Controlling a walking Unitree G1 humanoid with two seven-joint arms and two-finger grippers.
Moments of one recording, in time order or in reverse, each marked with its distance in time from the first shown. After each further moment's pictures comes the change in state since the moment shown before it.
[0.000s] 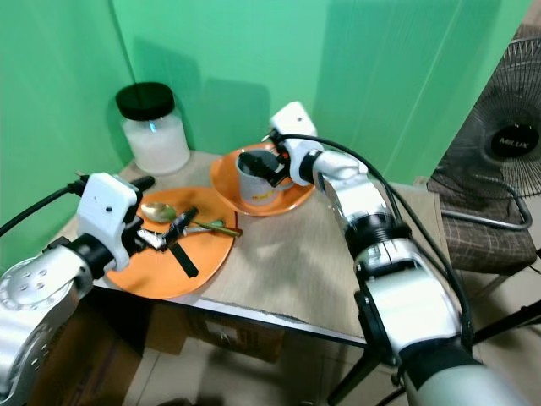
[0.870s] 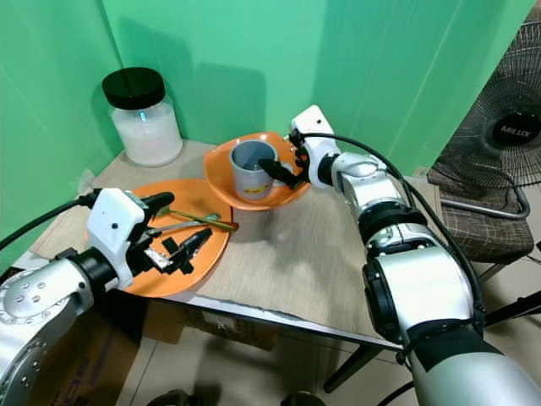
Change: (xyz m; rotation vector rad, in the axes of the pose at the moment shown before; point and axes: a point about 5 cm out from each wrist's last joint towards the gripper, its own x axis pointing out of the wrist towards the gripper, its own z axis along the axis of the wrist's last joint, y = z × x) left arm -0.006 -0.011 0.000 -0.023 0.009 -0.090; right arm -0.016 -0.017 -0.022 0.143 0.061 -0.009
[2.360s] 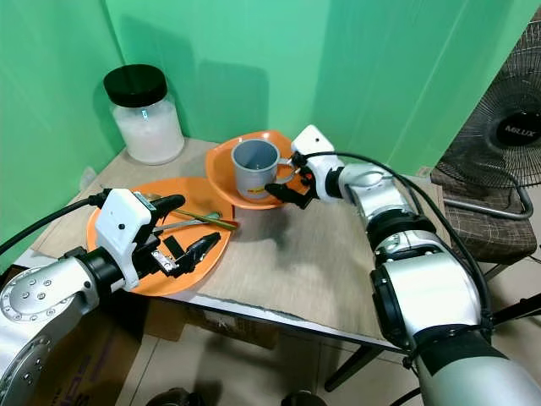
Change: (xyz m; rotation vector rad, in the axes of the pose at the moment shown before) left arm 0.005 -0.005 0.000 -0.022 -0.004 -0.069; right arm -0.008 0.000 -0.020 -0.093 0.120 0.063
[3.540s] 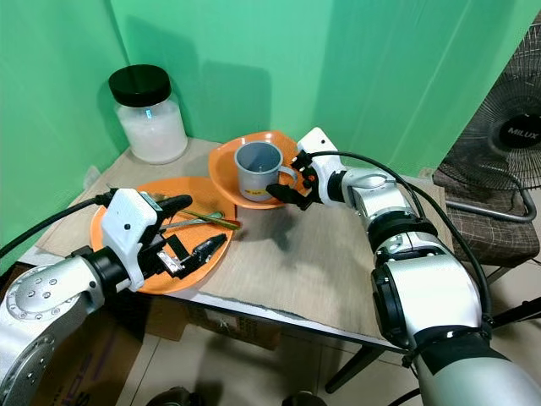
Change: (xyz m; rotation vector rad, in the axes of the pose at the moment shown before) left arm 0.005 -0.006 0.002 -0.002 -0.010 -0.048; right arm -0.003 -0.001 -0.005 0.115 -0.013 0.019
